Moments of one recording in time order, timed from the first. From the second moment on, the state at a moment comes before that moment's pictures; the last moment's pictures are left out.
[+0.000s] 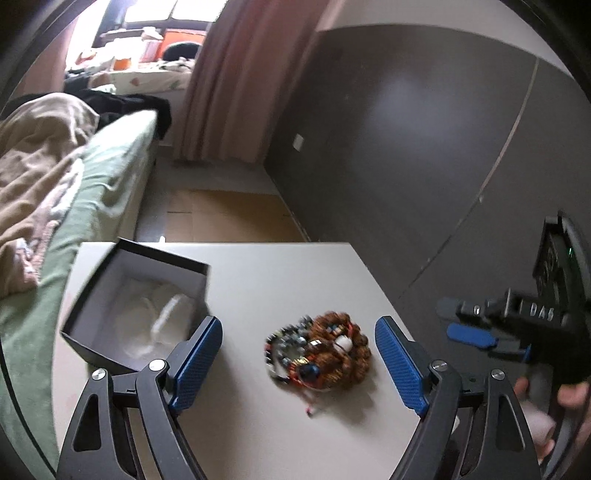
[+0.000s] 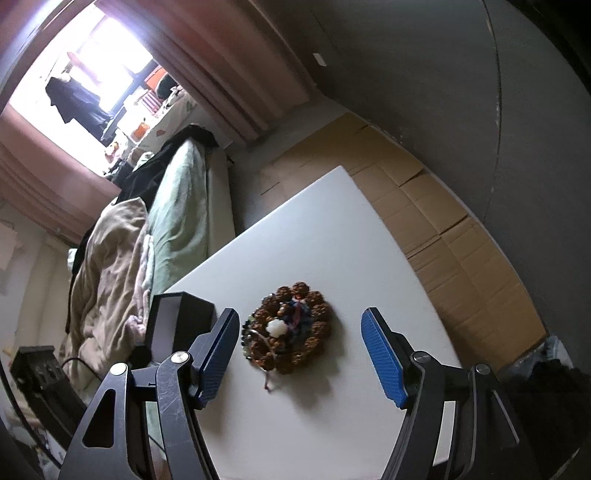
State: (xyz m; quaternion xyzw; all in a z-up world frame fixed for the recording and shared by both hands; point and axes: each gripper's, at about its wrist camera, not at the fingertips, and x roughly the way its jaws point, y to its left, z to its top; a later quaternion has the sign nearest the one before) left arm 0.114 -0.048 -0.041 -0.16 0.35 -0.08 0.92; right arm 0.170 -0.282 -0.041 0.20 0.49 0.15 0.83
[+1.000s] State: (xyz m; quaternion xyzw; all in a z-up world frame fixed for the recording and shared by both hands) left arm 0.160 -0.095 -0.108 -0.12 0.43 -0.12 0.89; right arm 0.193 -0.298 -0.053 0.21 0.51 0.16 0.82
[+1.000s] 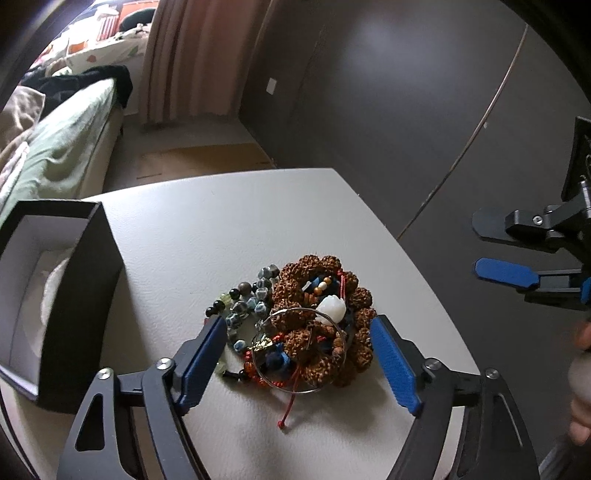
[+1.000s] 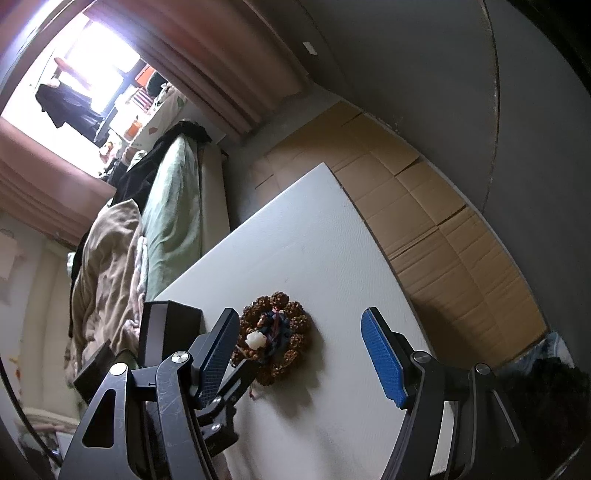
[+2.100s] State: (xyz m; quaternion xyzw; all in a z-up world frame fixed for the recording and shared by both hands) left arm 0.131 -0.022 -0.054 -0.20 0.36 -0.09 0.91; right arm 0.206 -0.242 -0.111 0.15 0.58 0.13 0.79
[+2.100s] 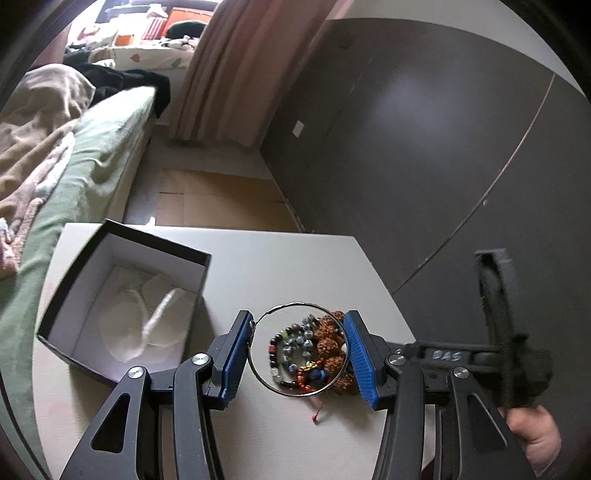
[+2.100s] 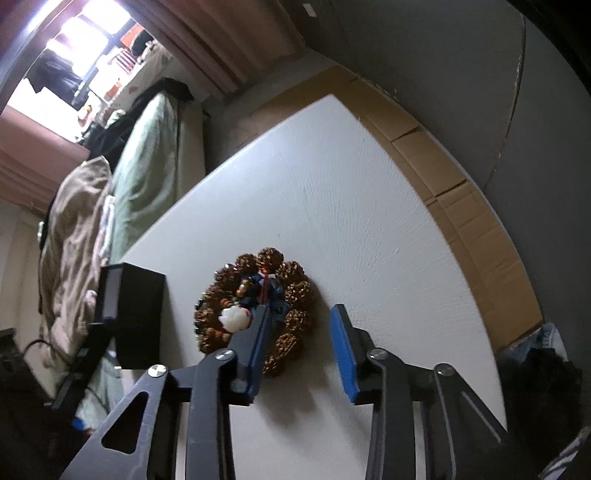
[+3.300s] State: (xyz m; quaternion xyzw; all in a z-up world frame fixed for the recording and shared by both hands) left arm 0.101 0.063 -0.036 -0.27 0.32 -0.02 0.91; right arm 0.171 -0.204 -0.045 0.19 0.46 0.25 0.83
